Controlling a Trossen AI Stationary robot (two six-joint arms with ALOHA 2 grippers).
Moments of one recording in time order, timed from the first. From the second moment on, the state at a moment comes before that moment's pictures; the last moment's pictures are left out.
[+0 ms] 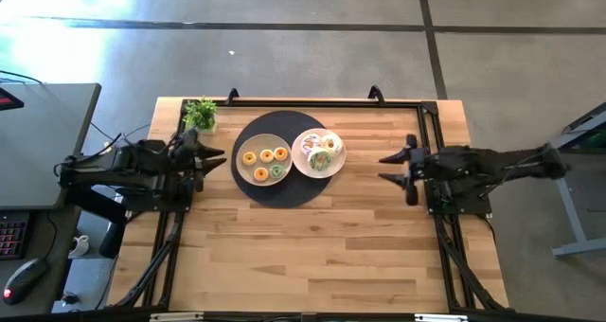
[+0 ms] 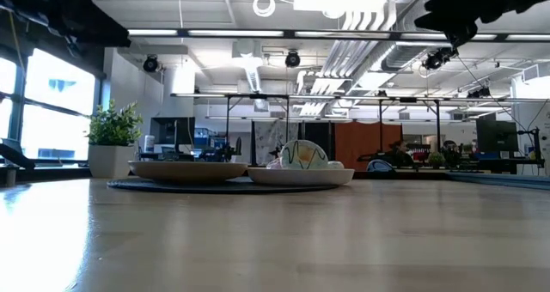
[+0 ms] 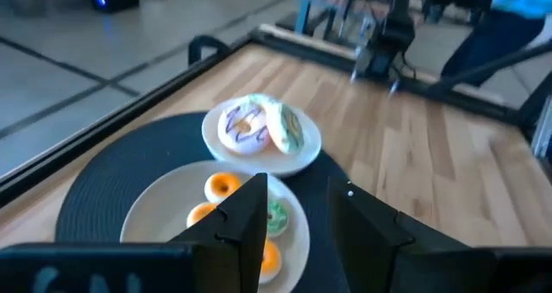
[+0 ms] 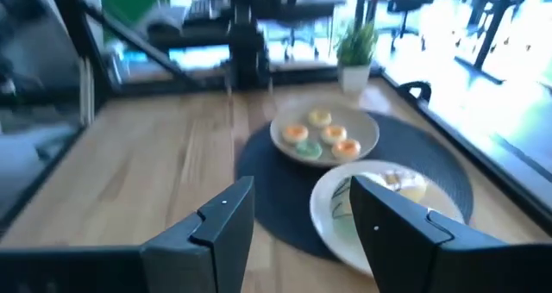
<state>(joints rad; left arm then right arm) -0.03 0.22 0.51 -0.58 -0.33 -0.27 0.15 0.51 0.51 -0.24 0.25 0.11</state>
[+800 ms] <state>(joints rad) -0.03 0.05 0.15 -0.11 -0.24 -0.11 -0.09 0.04 0.22 -0.20 0.04 0.17</state>
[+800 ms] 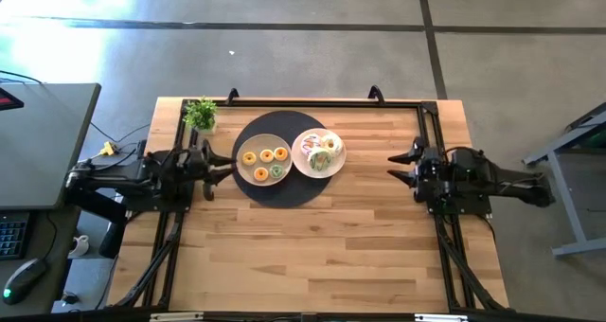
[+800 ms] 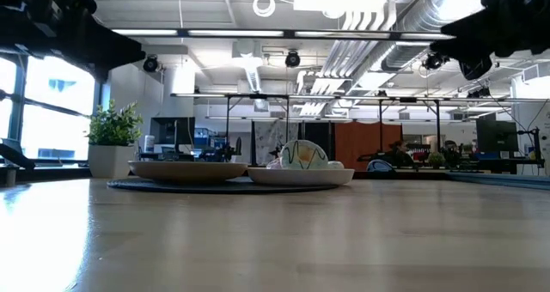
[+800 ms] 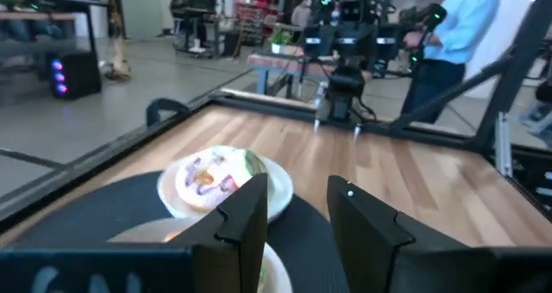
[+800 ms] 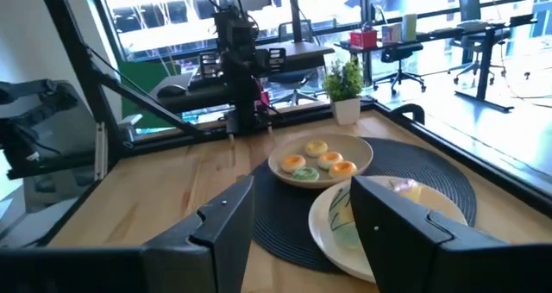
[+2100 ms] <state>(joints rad) -0.03 0.05 0.02 0.03 -0.21 -0.16 -0.24 0.09 0.01 0.05 -0.21 0.09</state>
